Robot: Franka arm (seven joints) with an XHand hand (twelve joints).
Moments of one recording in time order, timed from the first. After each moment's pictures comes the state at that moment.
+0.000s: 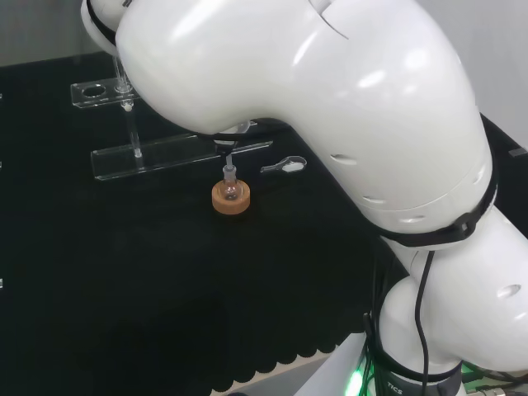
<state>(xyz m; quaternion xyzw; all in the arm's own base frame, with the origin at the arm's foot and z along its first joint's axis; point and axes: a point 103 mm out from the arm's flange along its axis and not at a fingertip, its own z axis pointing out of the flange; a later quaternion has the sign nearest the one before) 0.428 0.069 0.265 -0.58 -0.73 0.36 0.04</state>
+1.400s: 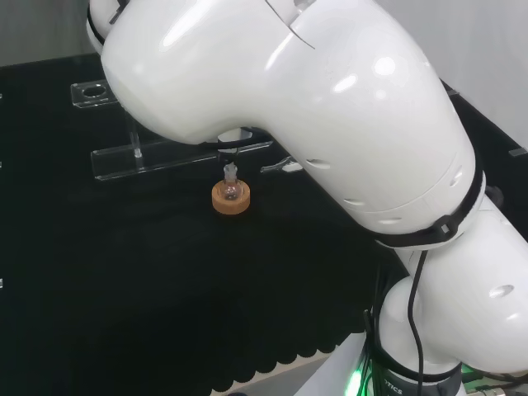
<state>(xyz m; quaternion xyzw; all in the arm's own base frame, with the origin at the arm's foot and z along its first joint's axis) 0.433 0.064 0.242 -0.58 -0.72 0.37 0.05</state>
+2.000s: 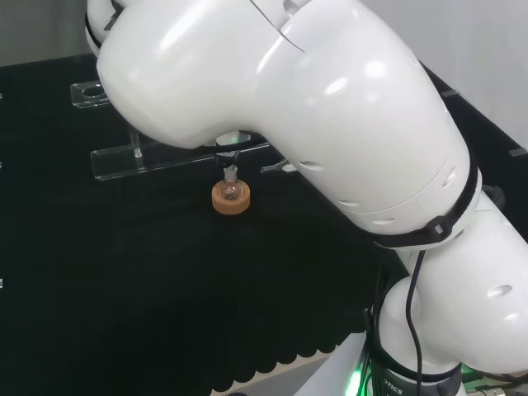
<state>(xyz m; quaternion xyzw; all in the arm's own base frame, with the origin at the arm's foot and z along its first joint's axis) 0.434 0.067 0.234 -0.58 -0.72 0.37 0.05</state>
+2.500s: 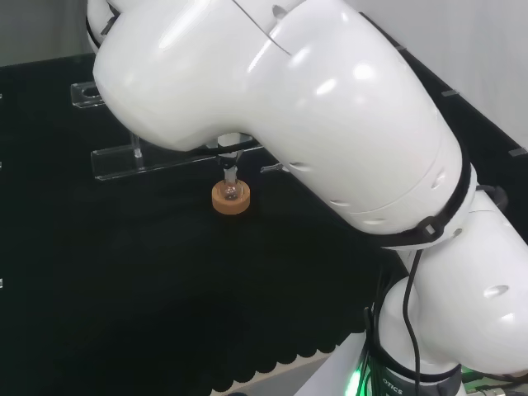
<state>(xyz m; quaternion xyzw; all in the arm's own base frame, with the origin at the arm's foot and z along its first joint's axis) 0.435 0.063 0.231 -0.58 -0.72 0.38 0.07</state>
